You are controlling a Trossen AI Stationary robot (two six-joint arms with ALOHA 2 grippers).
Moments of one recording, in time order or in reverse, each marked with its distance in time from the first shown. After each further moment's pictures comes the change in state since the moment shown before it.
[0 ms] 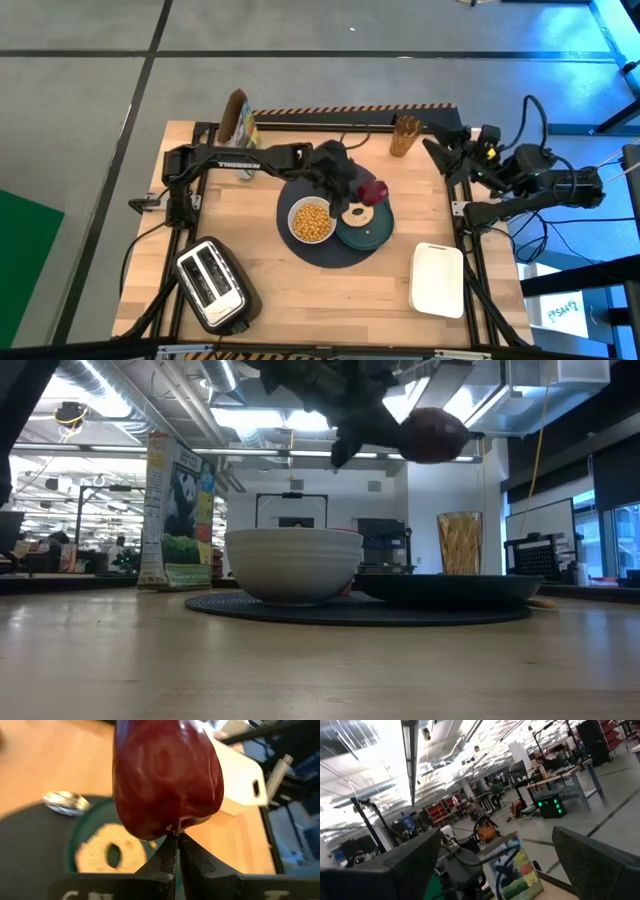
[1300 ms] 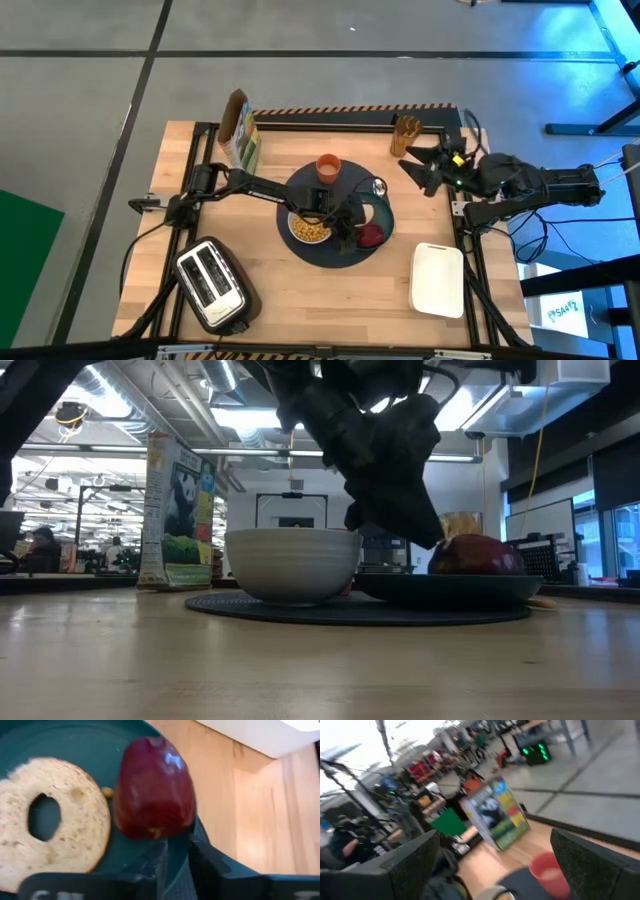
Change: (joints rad) left arm -0.178 0.242 0.000 0.042 -0.150 -0.049; right arm 0.000 0.072 0.001 -0.275 -0.034 0.258
